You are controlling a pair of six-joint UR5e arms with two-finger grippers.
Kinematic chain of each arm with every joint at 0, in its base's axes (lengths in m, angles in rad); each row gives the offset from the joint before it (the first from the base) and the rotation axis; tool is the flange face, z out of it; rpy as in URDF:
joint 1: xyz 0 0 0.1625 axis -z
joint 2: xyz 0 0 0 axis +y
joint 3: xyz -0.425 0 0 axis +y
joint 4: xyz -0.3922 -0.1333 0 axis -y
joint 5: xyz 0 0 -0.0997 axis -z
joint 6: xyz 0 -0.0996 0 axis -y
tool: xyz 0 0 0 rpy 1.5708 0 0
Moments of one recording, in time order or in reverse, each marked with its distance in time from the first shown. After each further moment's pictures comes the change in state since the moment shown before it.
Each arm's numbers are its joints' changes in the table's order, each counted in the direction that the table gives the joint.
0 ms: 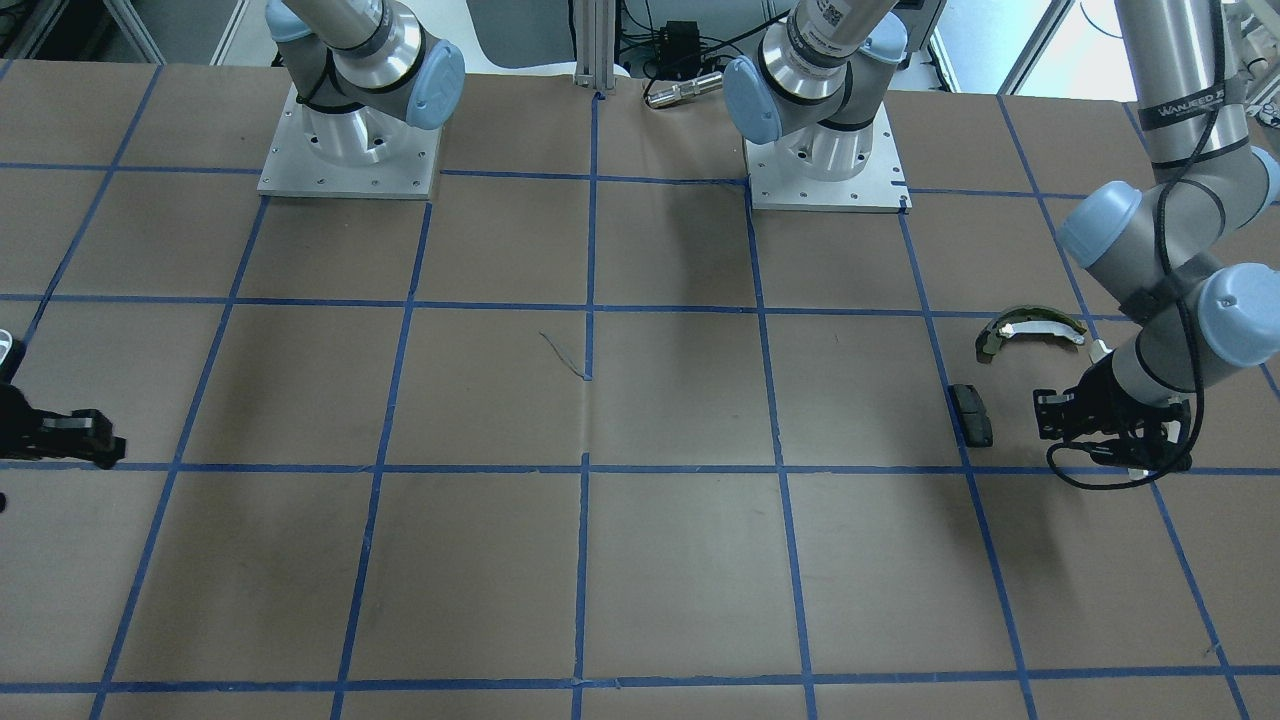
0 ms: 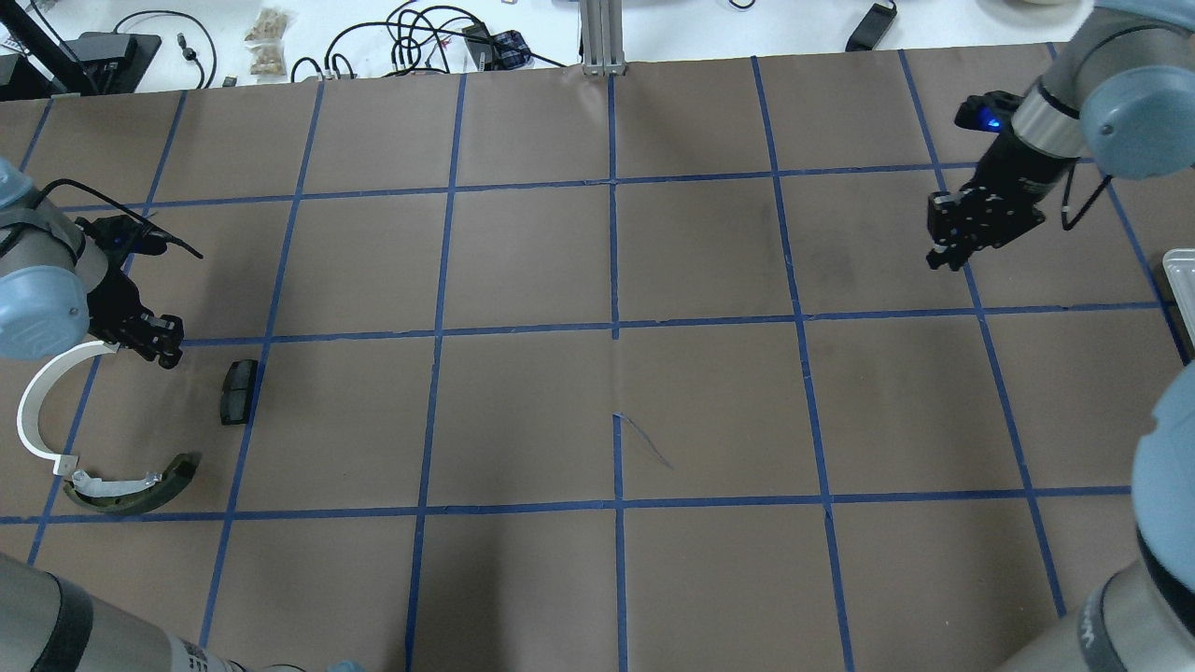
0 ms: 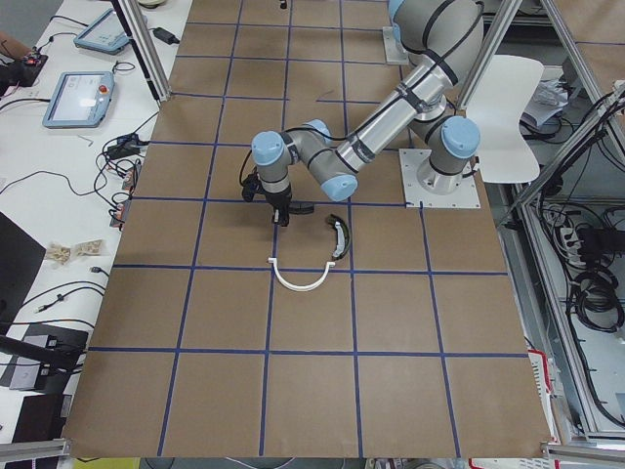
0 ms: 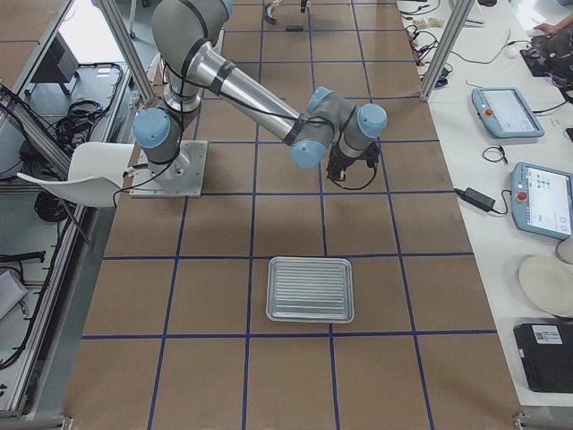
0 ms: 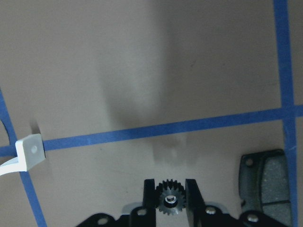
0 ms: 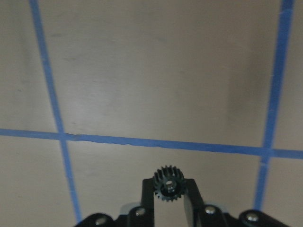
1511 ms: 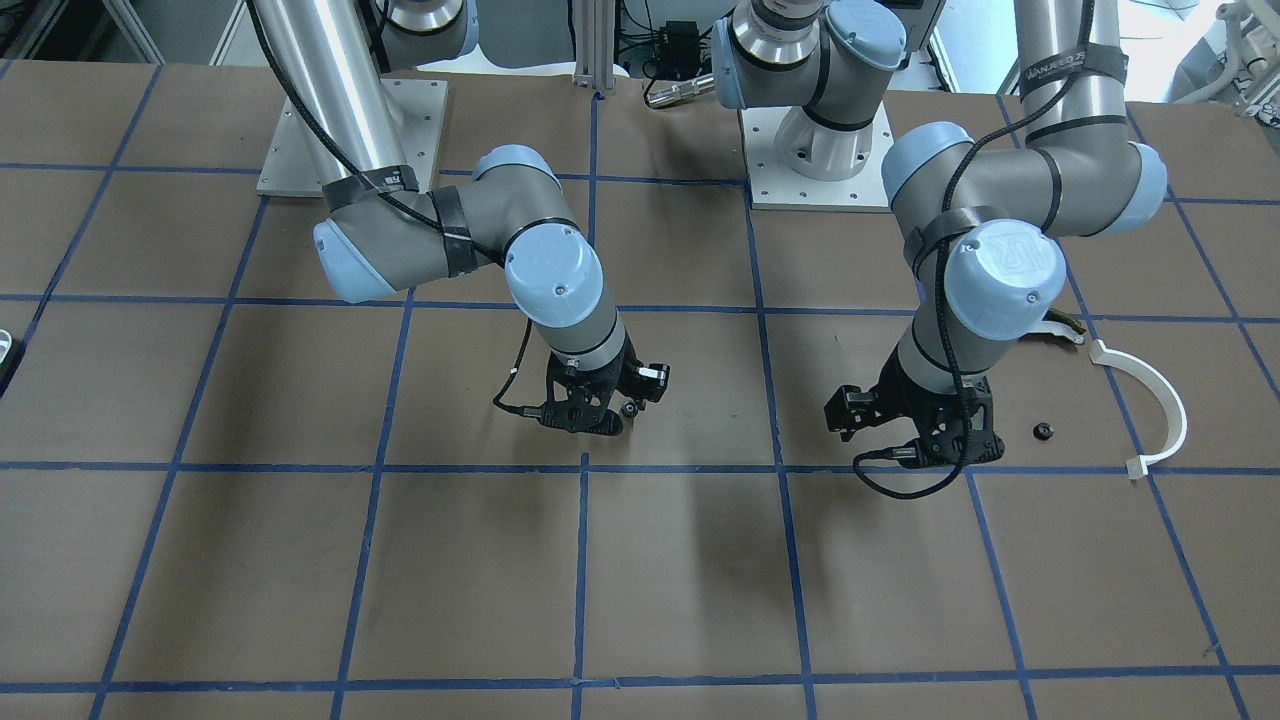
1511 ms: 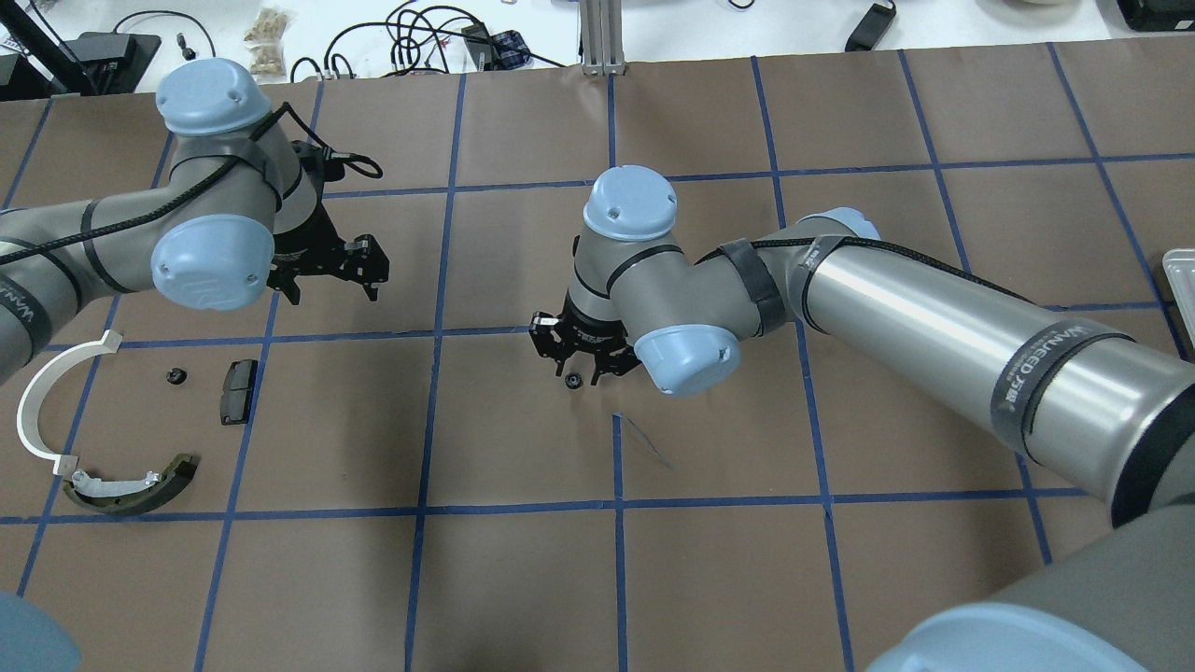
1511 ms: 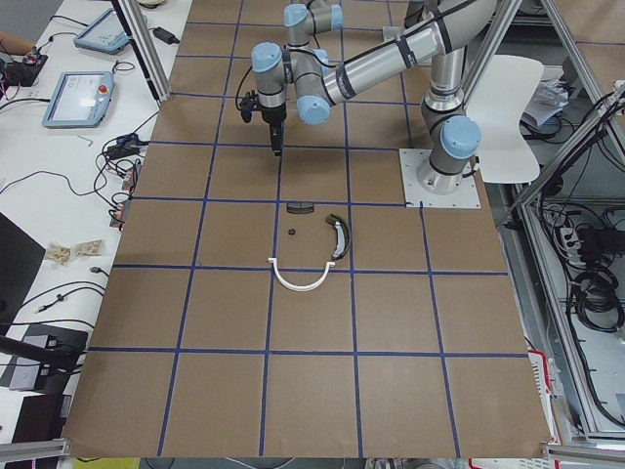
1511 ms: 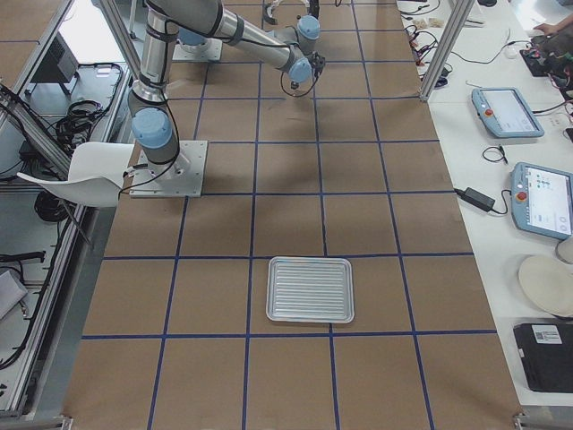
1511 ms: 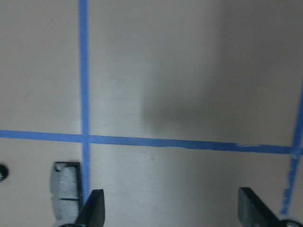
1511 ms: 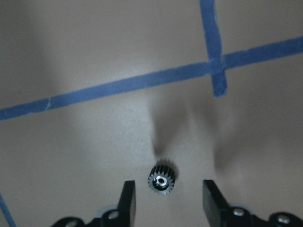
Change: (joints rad) left arm 0.489 -0.118 -0.053 -0.164 -0.028 -0.732; right arm -0.661 -0.083 -0.157 -0.507 0.112 0.893
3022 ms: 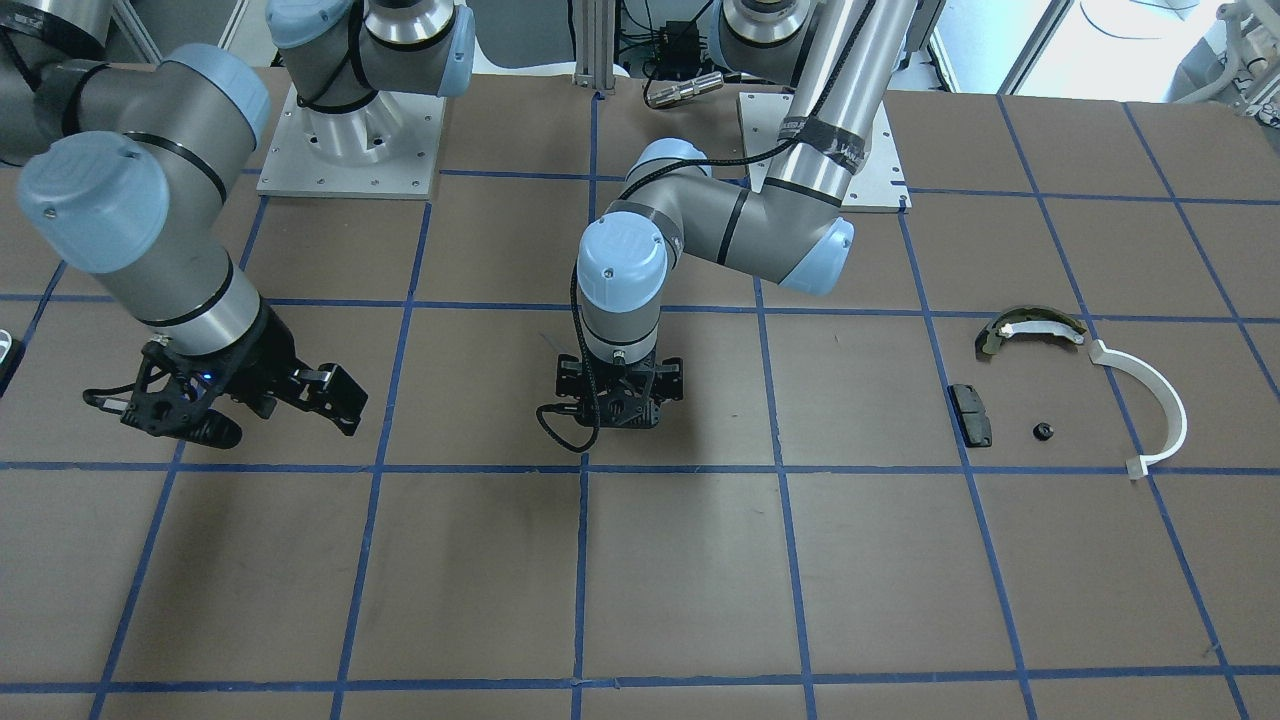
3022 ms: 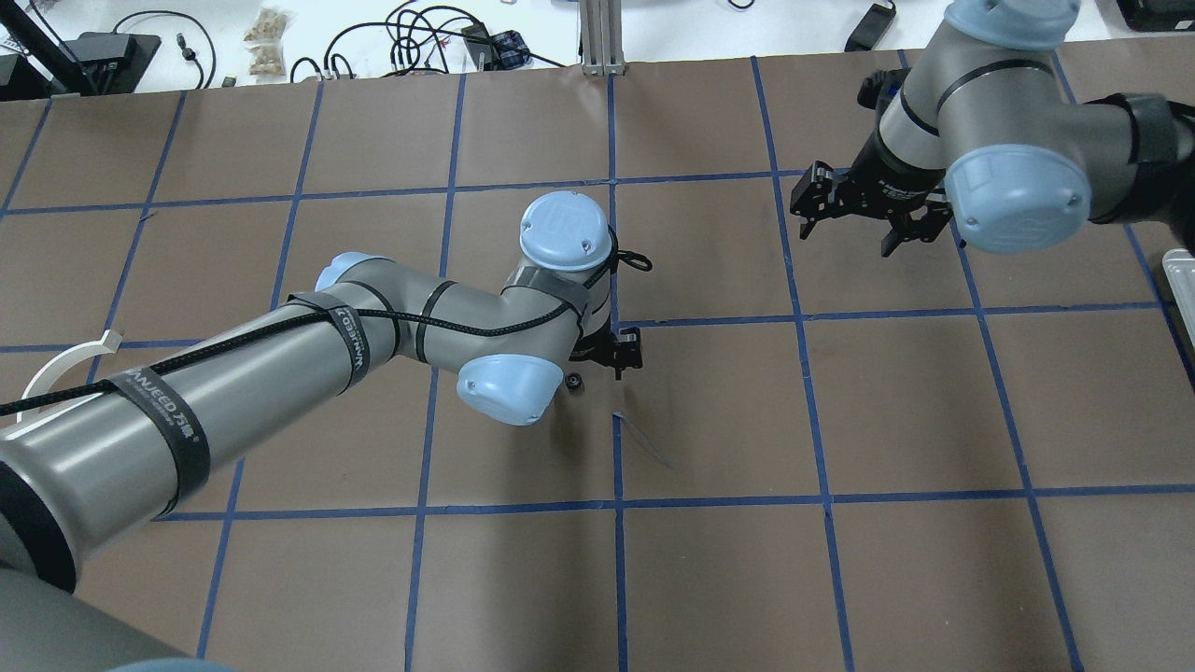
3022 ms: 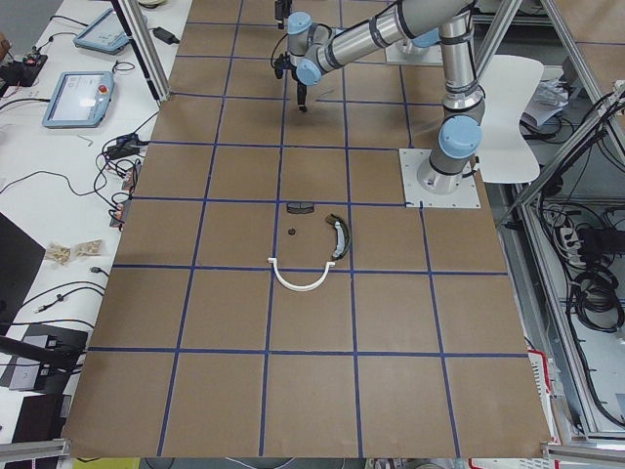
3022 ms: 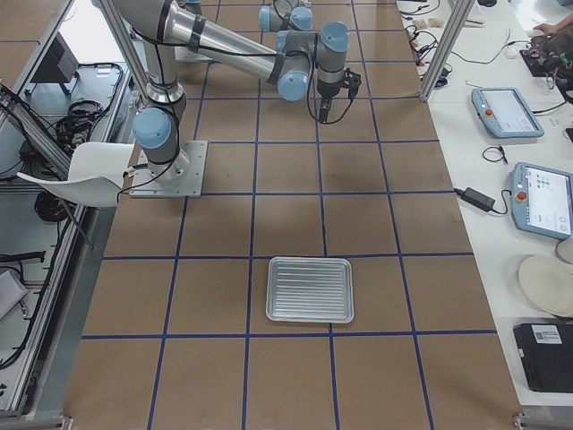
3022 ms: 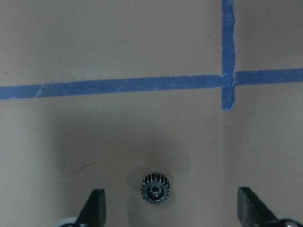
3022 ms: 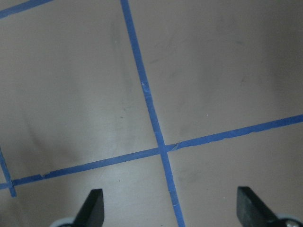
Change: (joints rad) left arm 0.481 0.185 0.041 0.238 -0.075 -0.368; right arm 0.488 0.268 0.008 0.254 -0.153 -0.460
